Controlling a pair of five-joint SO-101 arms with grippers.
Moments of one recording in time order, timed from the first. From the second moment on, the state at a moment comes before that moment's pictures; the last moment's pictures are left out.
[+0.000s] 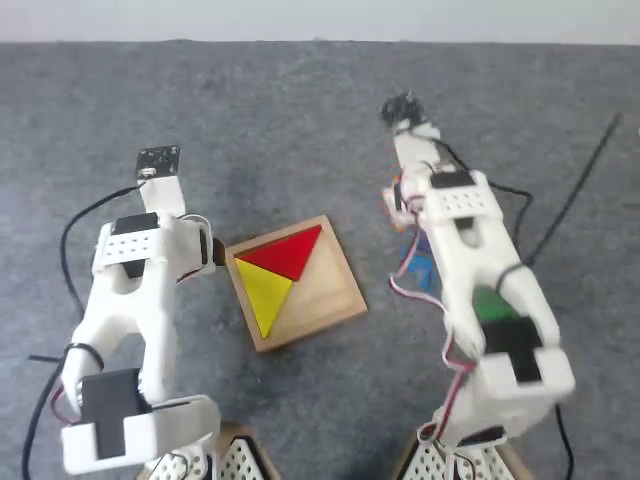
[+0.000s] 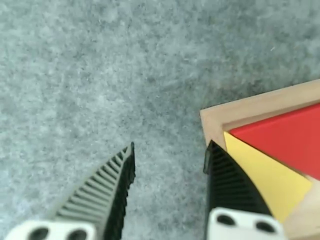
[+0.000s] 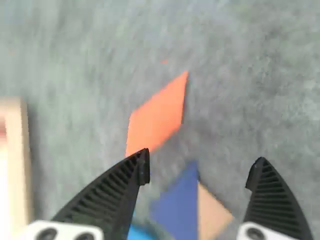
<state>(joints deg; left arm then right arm) -16.1 -7.8 42.2 56.7 3.0 -12.7 12.9 10.8 46.7 7.0</state>
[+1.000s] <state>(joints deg) -16.1 -7.8 42.4 56.0 3.2 -17.7 53.2 -43.5 77.6 -18.2</state>
